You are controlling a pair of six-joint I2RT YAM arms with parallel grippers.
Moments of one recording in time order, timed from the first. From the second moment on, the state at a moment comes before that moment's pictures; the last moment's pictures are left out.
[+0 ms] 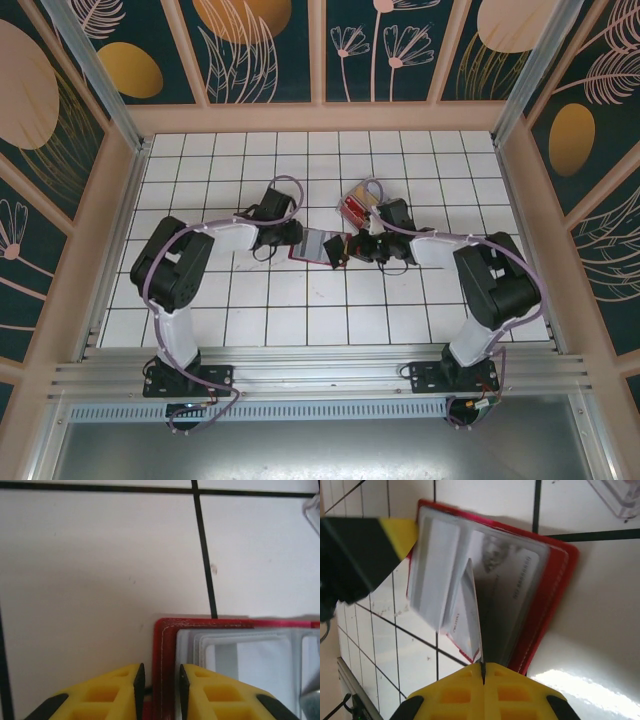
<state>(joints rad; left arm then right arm) -0.52 1.90 1.05 -0.11 0.08 -0.50 0.45 1.70 0.79 0.00 -0.54 0.67</state>
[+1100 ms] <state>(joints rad) -0.51 1.82 0.93 -0.07 0.09 -0.55 0.47 1.87 0.89 0.12 -0.60 0.73</state>
